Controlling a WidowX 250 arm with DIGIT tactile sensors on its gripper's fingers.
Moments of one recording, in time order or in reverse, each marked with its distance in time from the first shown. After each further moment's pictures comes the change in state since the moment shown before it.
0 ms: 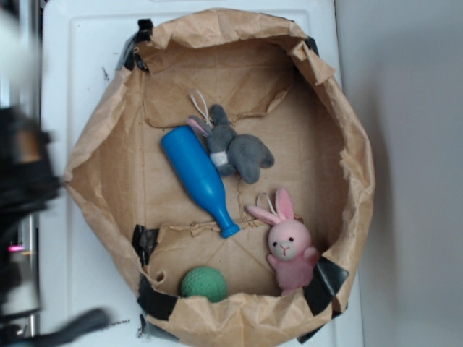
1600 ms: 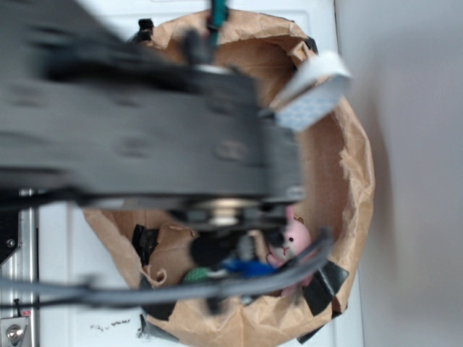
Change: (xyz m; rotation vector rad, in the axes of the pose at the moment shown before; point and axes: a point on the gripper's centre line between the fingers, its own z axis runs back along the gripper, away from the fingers) arm 0.081 -0.010 -0.095 -0.015 -0.025 0.395
